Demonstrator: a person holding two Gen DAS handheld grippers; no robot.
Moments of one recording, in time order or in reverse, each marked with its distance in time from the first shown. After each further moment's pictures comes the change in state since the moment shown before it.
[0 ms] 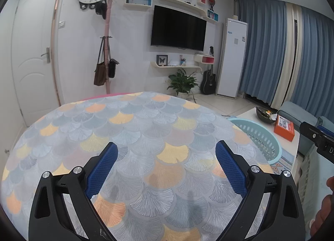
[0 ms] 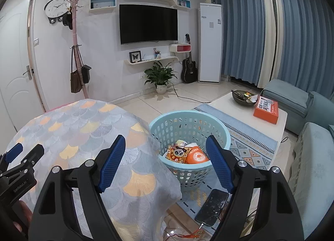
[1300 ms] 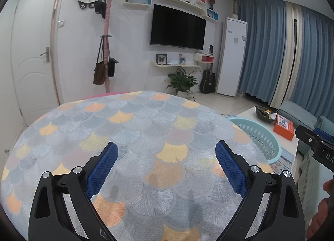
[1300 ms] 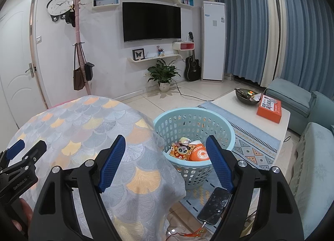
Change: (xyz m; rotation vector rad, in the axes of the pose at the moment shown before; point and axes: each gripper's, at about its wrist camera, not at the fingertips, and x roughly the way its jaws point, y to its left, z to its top) left arm -0.001 0.000 0.000 -0.001 0.003 -0.004; right arm 0.008 0.000 -0.003 -0.005 0.015 0.021
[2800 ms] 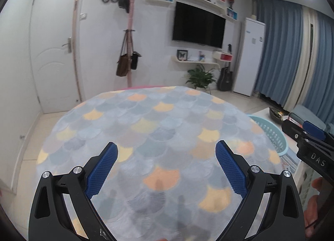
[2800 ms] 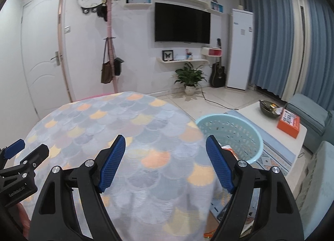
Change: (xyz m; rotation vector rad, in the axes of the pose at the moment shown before) left arm -0.071 0.071 -0.003 -0.066 0.046 0.124; right arm -0.038 0.085 -0.006 -0.129 -0.013 0.157
